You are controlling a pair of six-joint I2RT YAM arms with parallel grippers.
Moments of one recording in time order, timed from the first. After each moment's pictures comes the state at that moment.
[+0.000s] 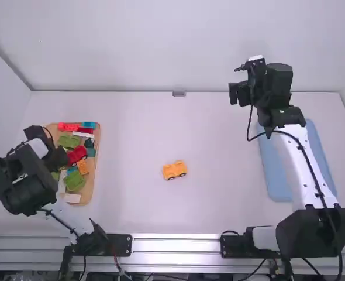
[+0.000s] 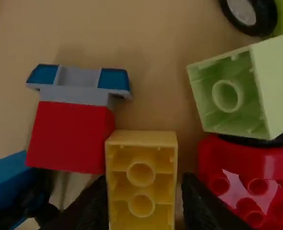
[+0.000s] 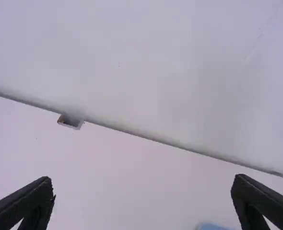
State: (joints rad) left arm 0.67 1.87 1.08 -0.51 -0.10 -0.01; right arm 0.07 1.48 1.38 -0.38 -0.12 -0.24
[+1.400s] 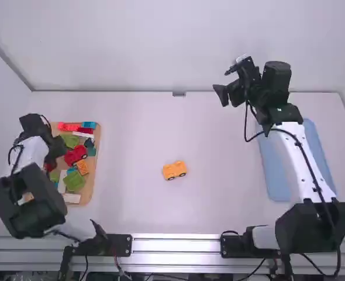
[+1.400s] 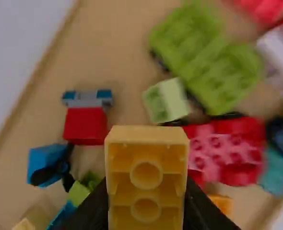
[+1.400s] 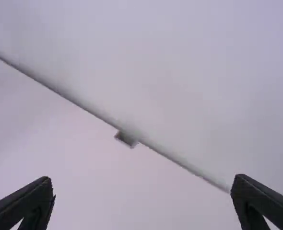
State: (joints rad) left arm 0.56 1.58 1.09 -0.58 -0.09 -0.02; right arm 0.07 1.53 1.39 -0.27 -0.48 -0.32
